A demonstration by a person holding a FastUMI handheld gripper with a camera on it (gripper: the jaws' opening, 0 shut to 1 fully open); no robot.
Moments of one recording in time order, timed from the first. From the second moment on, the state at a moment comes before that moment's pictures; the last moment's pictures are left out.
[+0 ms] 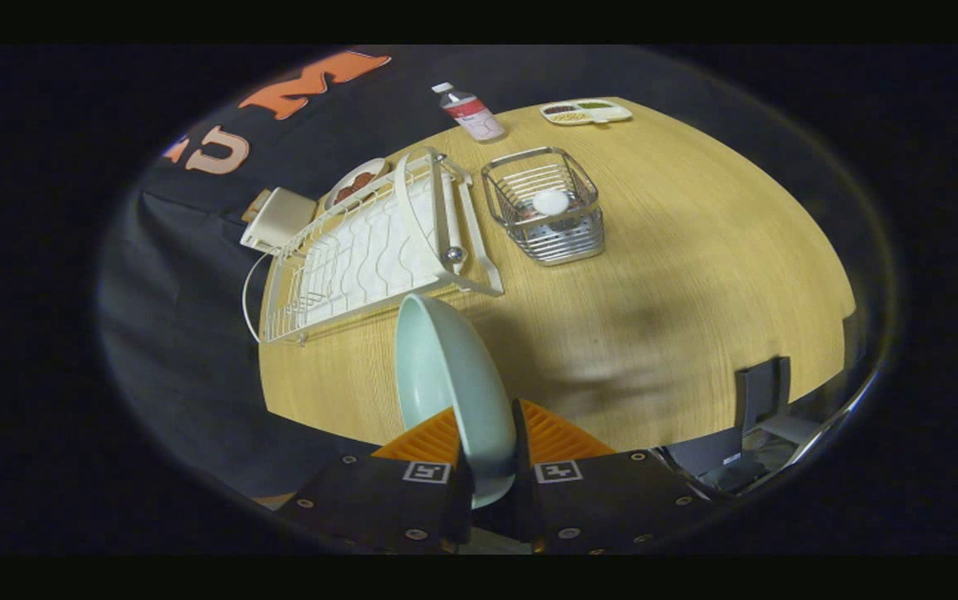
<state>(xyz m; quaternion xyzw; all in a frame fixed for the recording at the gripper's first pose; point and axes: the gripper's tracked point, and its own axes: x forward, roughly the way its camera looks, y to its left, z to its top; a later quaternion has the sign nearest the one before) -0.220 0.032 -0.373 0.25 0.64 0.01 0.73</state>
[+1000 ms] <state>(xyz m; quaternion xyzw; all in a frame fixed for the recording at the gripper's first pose) -0.218 0.024 -0.439 0.27 0.61 -0.02 0.75</state>
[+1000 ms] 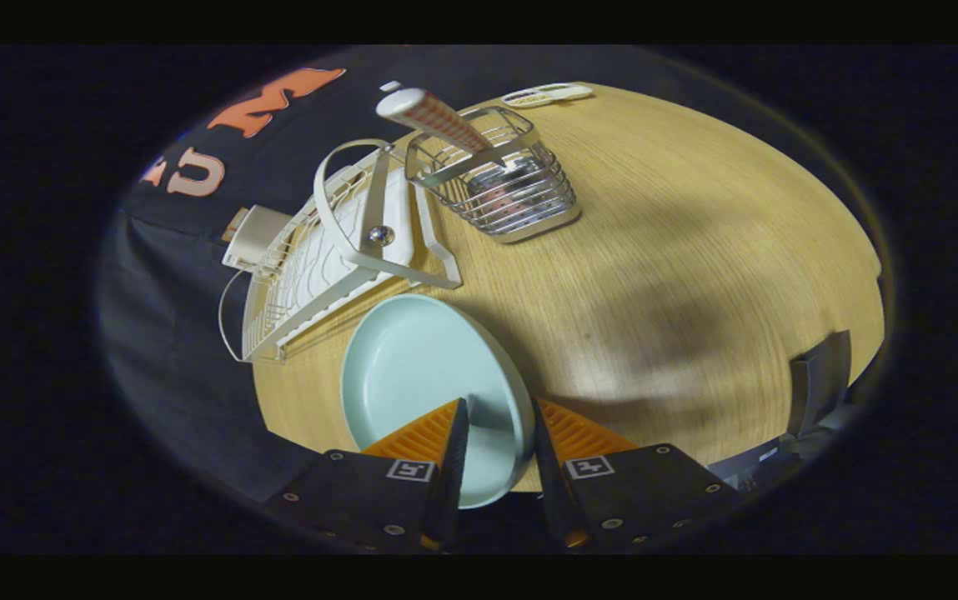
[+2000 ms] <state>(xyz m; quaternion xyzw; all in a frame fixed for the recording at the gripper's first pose) -0.094 -0.050 -0.349 0.04 0.33 -0.05 0.94</state>
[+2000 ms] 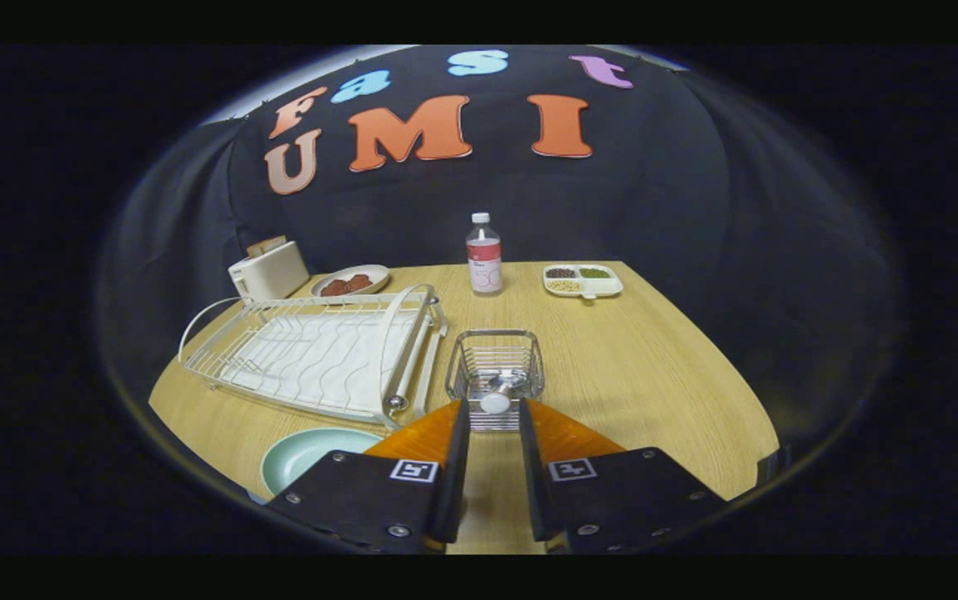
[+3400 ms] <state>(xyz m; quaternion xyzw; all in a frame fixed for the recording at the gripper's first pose) -0.113 -0.037 -0.231 0.05 0.29 0.02 0.96</state>
